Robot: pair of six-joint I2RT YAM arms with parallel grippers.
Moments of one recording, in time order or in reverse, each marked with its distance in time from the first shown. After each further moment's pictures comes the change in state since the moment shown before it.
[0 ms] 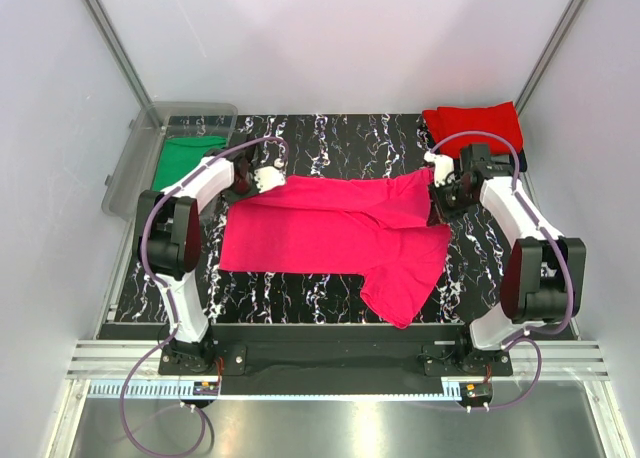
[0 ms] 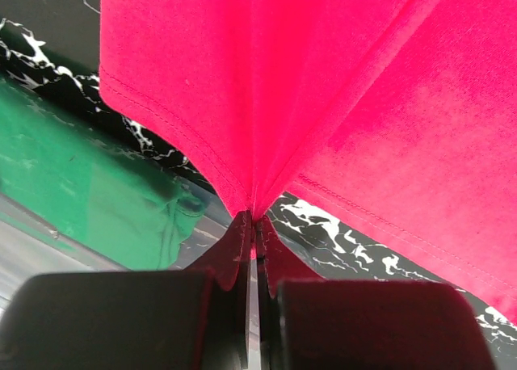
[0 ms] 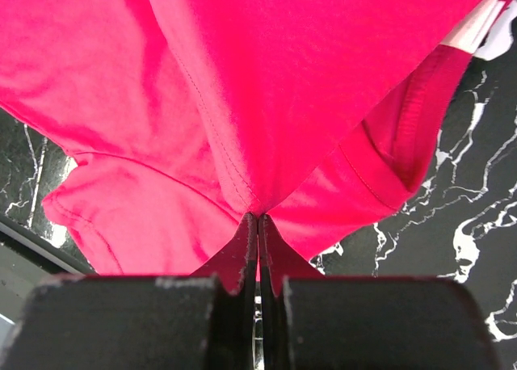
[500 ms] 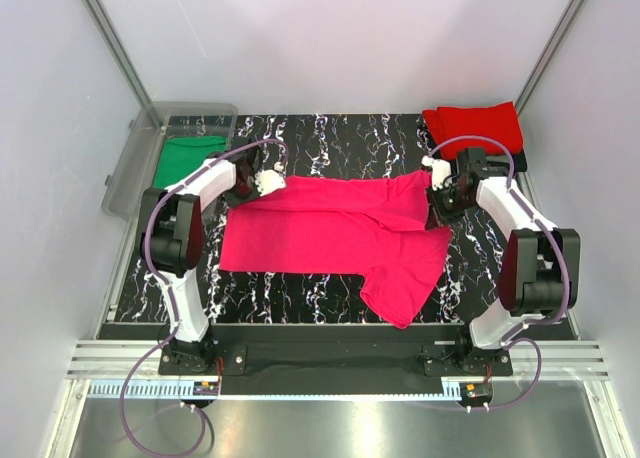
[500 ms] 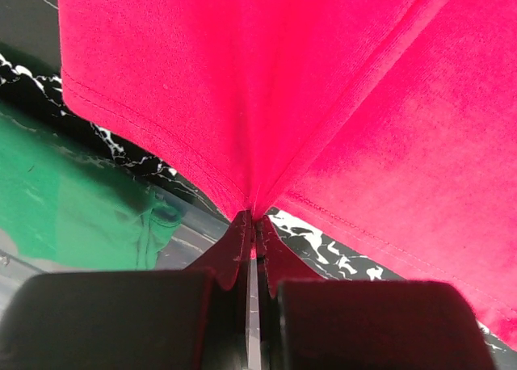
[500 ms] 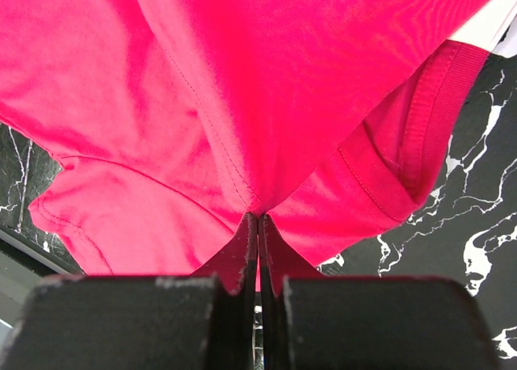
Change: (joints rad) left arm 0.000 0.024 -0.020 0.010 0.000 -0.035; right arm 0.000 0.045 -0.027 0.039 0.001 0.000
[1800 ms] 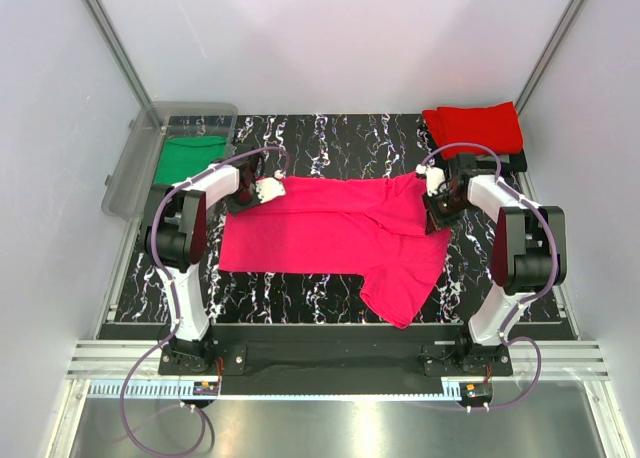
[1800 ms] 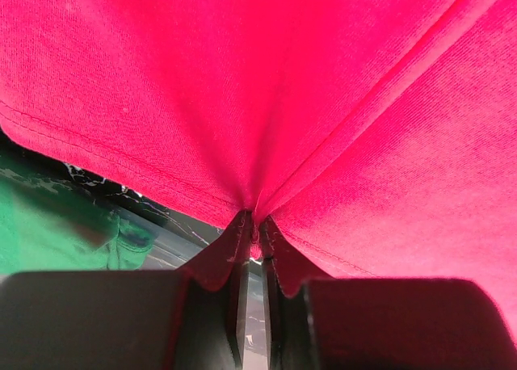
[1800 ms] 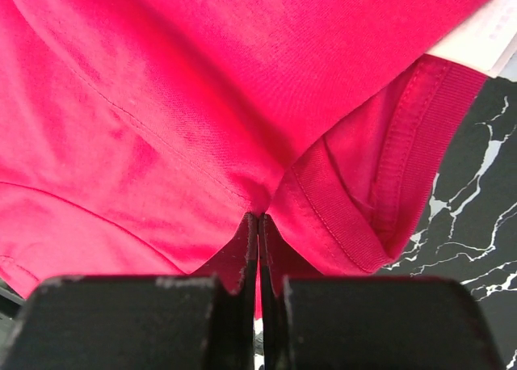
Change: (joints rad) left arm 0.000 0.054 -0.044 0.057 -0.035 -0.011; right arm 0.000 0.160 -0.005 0.089 0.062 -0.048
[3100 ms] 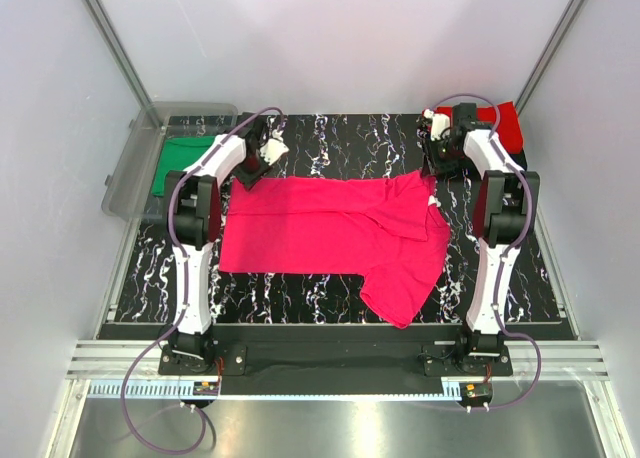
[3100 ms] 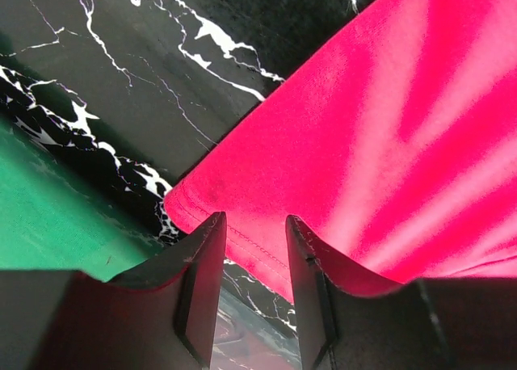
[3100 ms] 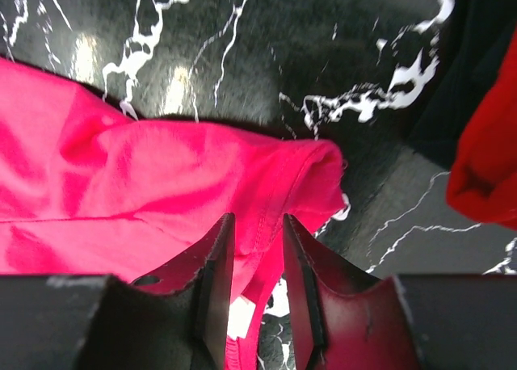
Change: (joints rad) left arm 0.022 0.289 0.545 -0.201 0.081 -0.307; right arm -0.042 0.489 0.739 -0.054 -0.007 0.112
